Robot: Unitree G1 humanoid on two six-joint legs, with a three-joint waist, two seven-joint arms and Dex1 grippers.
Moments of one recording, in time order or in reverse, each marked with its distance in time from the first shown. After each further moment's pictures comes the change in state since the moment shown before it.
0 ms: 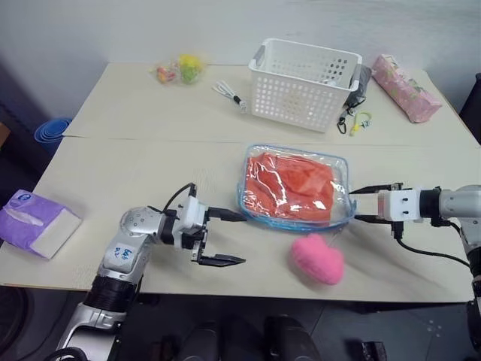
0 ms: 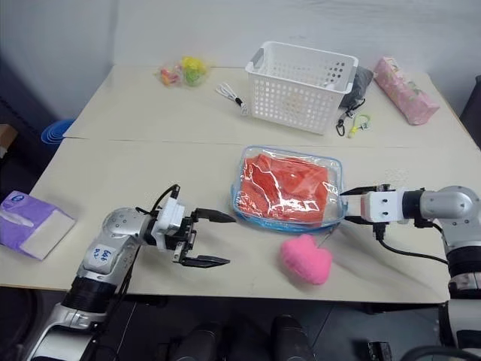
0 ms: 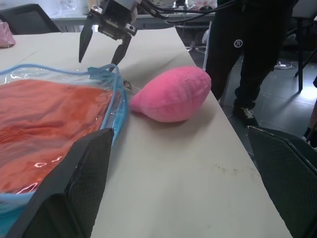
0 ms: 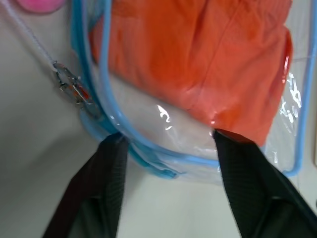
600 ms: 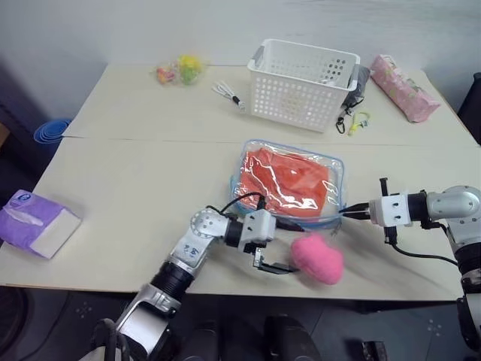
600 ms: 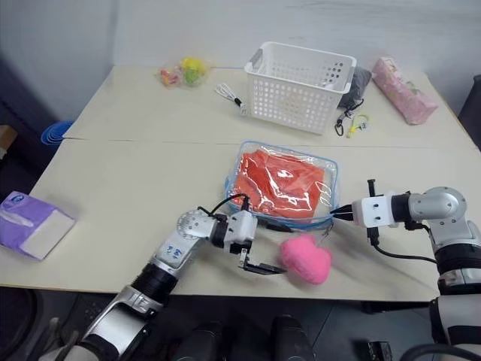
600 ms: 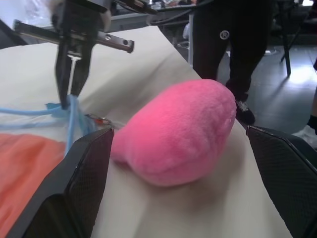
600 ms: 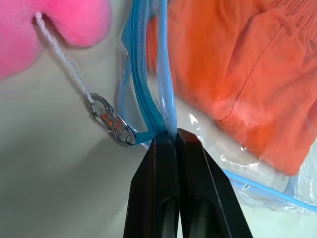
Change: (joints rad) left arm -0.163 -0.308 -0.256 0.286 0.257 -0.199 0.145; right arm -0.014 0.035 0.045 0.025 0.061 -0.021 0.073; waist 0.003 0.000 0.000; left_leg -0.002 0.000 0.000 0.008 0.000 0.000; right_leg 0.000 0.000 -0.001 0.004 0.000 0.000
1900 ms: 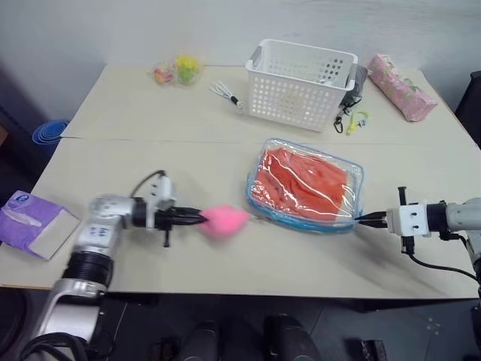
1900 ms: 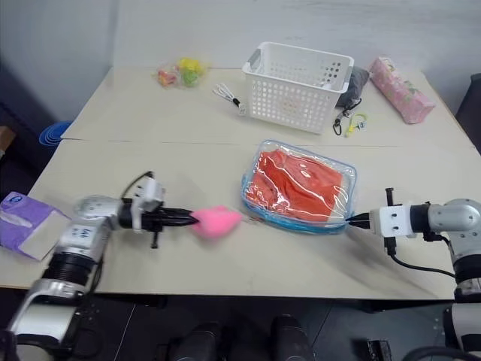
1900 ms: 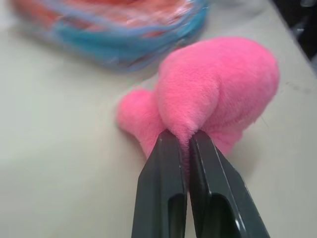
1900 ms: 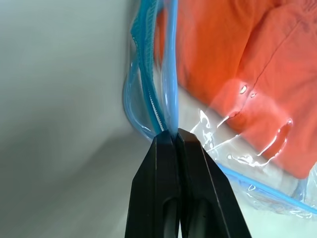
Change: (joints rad) left arm -0.018 0.519 0.375 0.207 -0.177 0.188 -0.155; right arm 0.069 -0.081 -0.013 0.088 0.058 -0.117 0.005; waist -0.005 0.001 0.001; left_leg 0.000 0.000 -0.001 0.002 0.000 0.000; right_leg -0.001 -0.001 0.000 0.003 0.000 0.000
